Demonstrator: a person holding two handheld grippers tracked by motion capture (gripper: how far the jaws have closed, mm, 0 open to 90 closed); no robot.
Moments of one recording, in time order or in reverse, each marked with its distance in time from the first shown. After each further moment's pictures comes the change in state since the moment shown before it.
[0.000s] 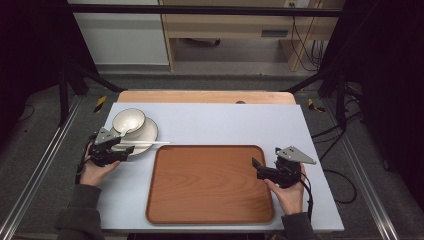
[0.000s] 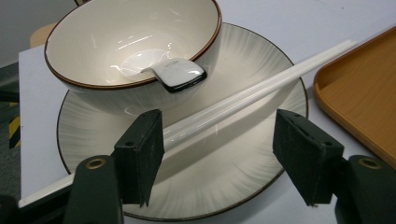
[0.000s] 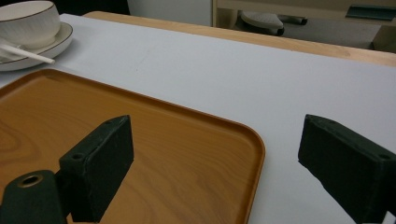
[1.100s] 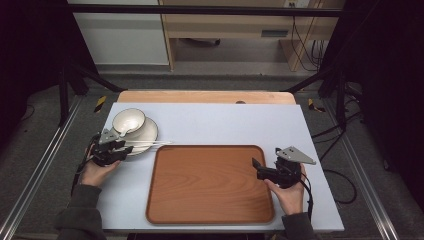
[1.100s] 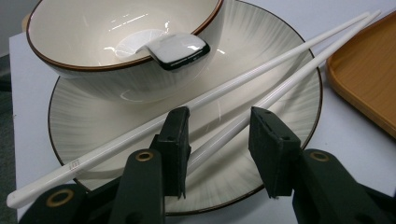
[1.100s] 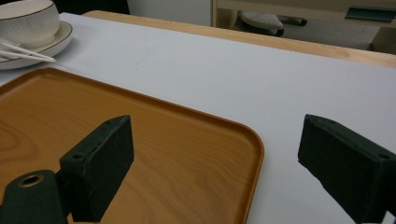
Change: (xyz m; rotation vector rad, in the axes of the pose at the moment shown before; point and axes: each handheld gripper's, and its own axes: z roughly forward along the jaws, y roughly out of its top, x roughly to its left) left arm -0.002 -0.002 0.005 0.075 0.007 0.023; right arm 0.000 -0.001 0.000 -0.001 0.000 -0.008
